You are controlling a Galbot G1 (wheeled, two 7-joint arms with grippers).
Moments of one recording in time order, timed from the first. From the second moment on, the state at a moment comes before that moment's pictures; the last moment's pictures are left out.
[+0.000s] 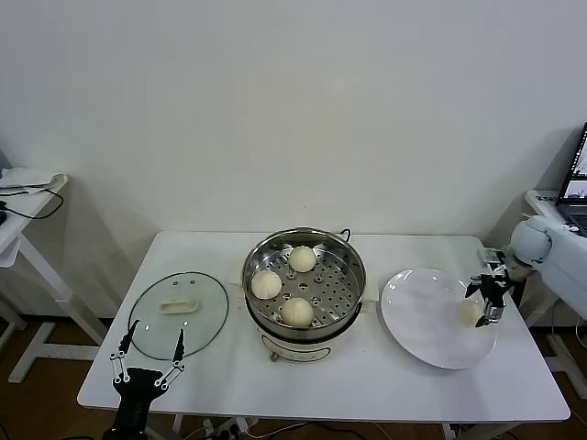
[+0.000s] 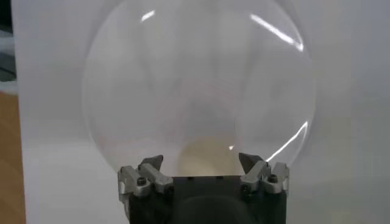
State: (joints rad) left arm 1.80 -1.33 -0.61 -2.05 0.23 -0.36 -0.17; right arm 0.11 0.68 -0.95 0.82 0.04 -0.01 -1.19
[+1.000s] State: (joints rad) left arm 1.79 -1.34 -0.61 -2.05 0.23 -0.36 -0.17; right arm 0.11 0.72 -0.92 0.75 0.00 -0.01 -1.19
